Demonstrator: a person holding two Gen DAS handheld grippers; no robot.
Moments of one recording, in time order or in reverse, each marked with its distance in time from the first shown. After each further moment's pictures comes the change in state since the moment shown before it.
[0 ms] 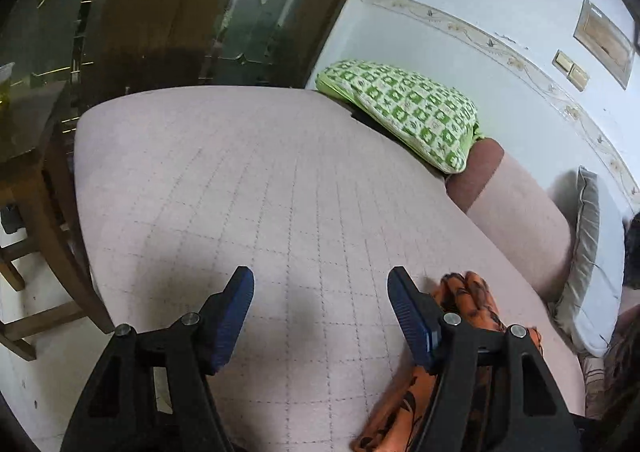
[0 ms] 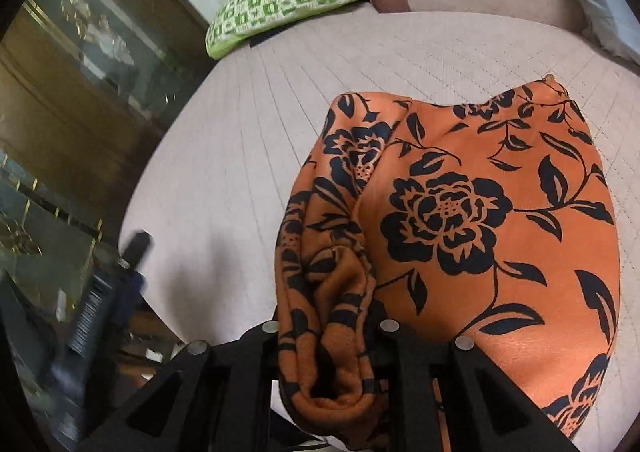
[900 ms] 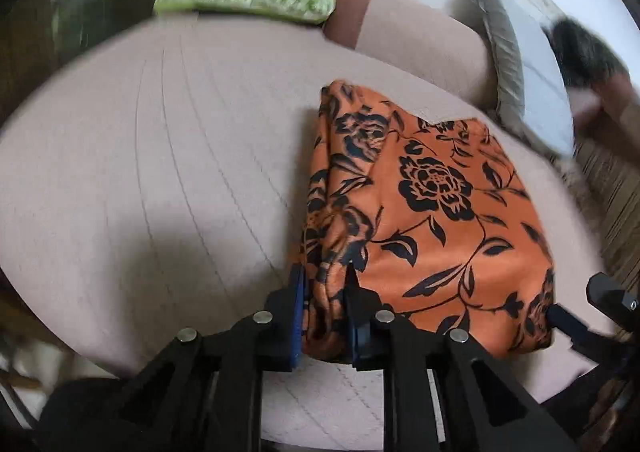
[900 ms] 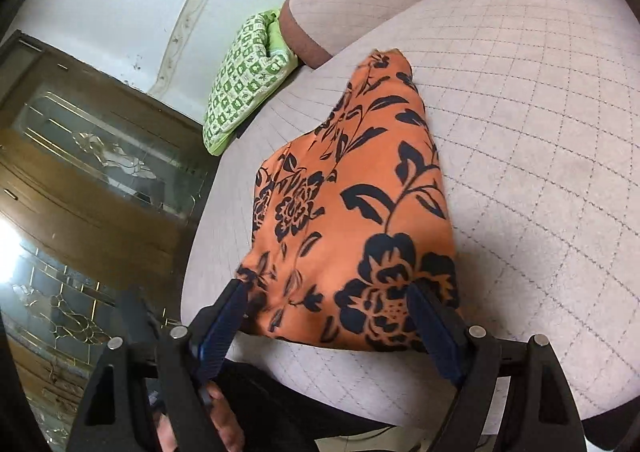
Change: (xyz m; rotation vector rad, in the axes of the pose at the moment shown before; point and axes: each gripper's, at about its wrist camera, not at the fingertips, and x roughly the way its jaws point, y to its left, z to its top) left arm 0.024 -0.074 -0.080 0.541 0.374 -0.203; right arm -0.105 -0.145 -0.102 0.296 -0.236 0.221
